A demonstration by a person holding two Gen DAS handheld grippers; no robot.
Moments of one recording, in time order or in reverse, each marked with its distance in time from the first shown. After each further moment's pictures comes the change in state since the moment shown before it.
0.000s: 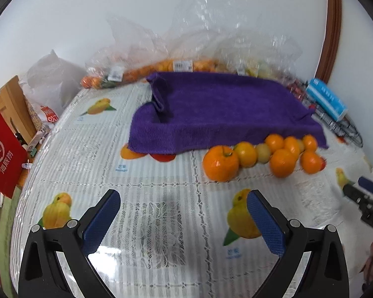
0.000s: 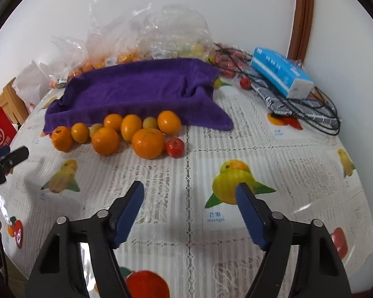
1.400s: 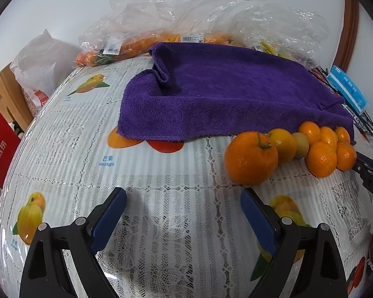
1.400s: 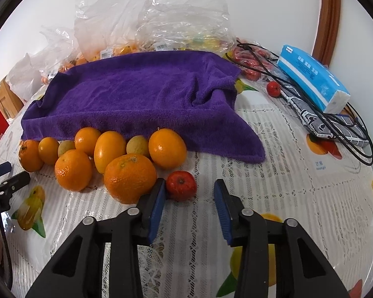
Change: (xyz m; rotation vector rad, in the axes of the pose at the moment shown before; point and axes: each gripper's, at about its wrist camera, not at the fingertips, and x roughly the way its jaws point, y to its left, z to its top) left arm 0.055 0.009 -0.001 -0.027 0.067 0.020; right arm 0.081 0.007 0.040 -0.062 -0.007 0.018
